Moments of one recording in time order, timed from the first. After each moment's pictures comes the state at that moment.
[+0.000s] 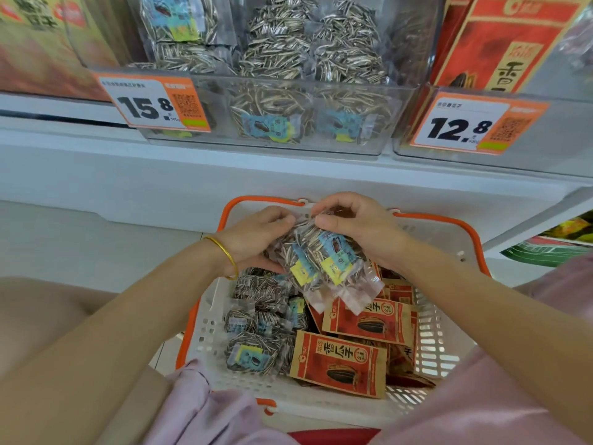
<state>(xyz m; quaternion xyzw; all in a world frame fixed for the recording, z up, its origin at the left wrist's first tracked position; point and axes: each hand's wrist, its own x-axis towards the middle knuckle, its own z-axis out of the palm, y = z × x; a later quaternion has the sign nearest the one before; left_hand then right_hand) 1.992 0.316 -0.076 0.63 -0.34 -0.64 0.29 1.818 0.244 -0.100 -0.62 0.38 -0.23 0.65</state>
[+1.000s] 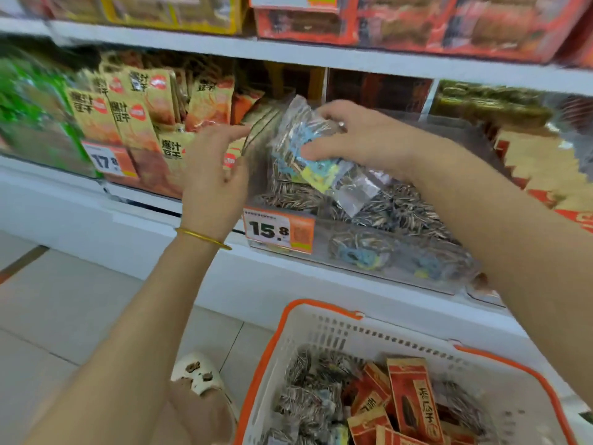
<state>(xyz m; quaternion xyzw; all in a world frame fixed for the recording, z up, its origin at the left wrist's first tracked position) 2.144 0.292 0.060 0.67 -0.52 0.14 0.51 1.978 0.182 0.139 -0.87 0.32 -0.15 0.34</state>
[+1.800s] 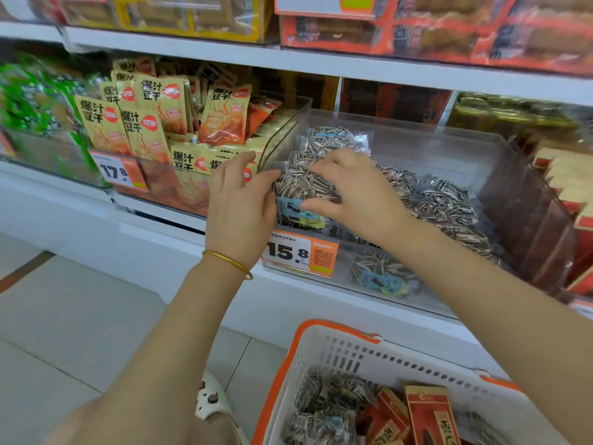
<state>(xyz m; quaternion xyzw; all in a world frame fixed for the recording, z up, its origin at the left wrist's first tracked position) 2.161 0.272 0.031 0.73 -0.54 0.20 0.36 2.016 0.171 0.070 -0.94 0.26 -0.20 0.02</state>
